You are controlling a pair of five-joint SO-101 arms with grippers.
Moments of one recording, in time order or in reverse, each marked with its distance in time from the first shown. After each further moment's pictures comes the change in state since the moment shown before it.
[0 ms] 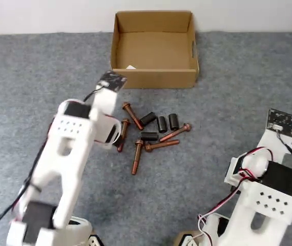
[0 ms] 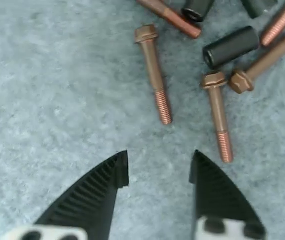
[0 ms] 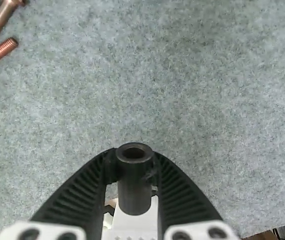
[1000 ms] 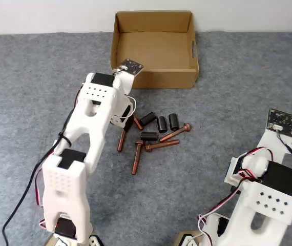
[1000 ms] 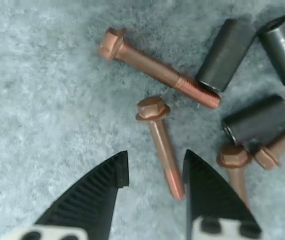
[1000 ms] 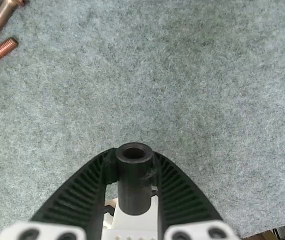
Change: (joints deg) left arm 0.7 39.6 -38.5 6.7 -0.5; right arm 0.0 0.0 0.0 0.0 0.0
